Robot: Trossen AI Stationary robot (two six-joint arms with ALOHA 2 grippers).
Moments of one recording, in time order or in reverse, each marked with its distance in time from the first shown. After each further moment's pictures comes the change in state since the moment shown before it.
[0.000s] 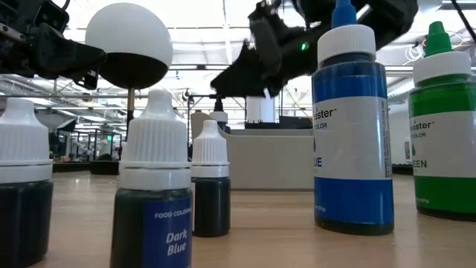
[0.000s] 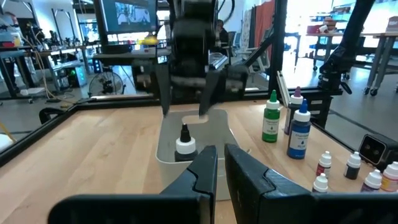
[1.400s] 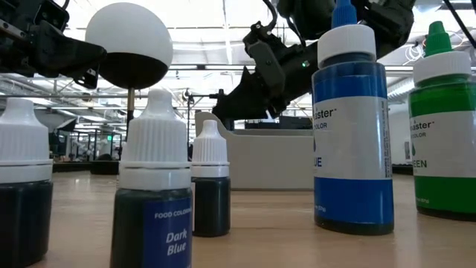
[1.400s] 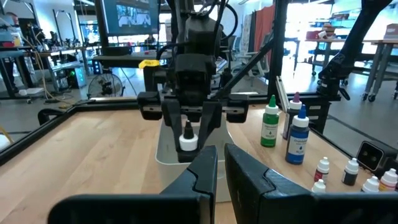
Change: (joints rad) left arm 0.000 0.000 0.000 0.015 0.000 -0.016; right arm -0.003 0.106 0.002 -0.004 -0.015 0.087
